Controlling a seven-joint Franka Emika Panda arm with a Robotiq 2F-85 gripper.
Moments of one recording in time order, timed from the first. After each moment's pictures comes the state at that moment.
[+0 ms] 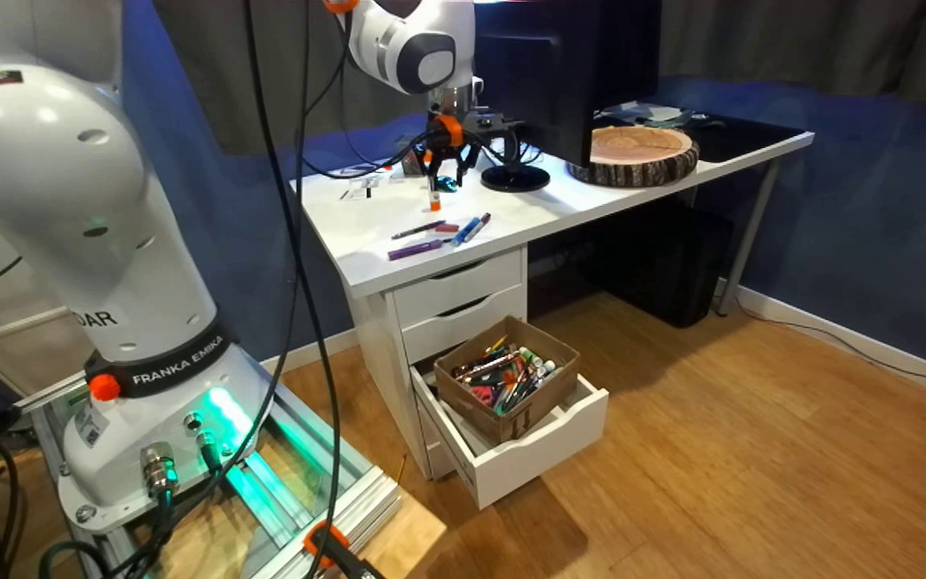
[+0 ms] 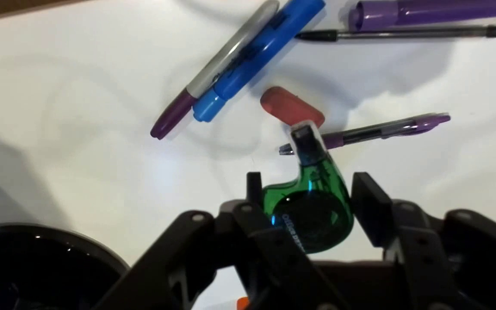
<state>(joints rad) -0.13 0.37 0.30 -2.16 0.24 2.68 -1.08</state>
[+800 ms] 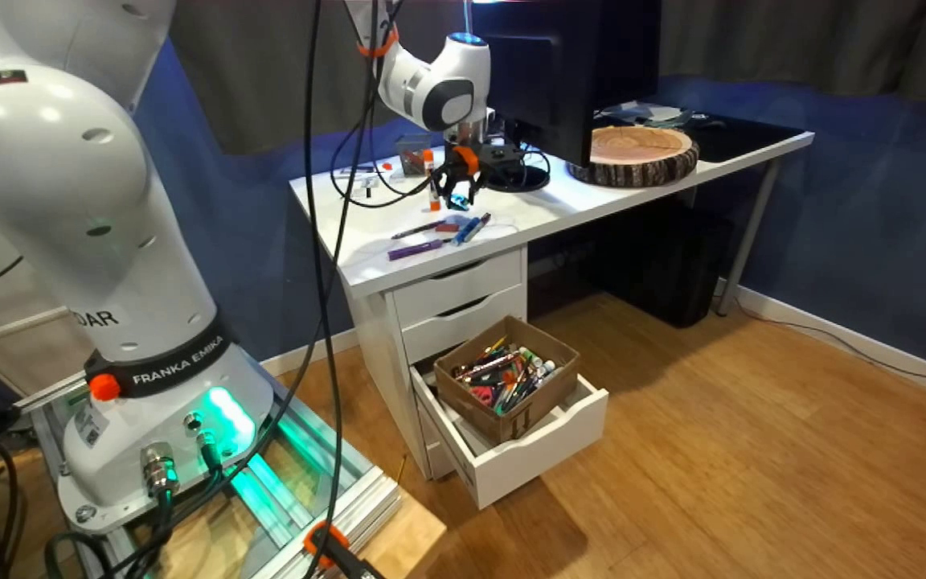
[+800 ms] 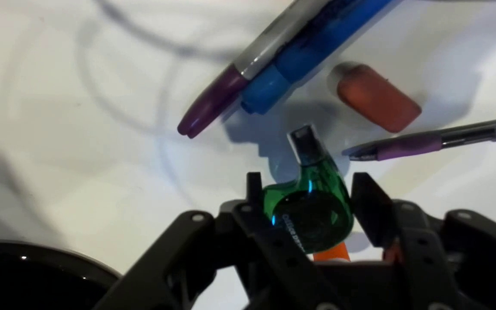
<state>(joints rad) -0.11 0.62 0.30 -1.96 0.18 2.74 -1.08</state>
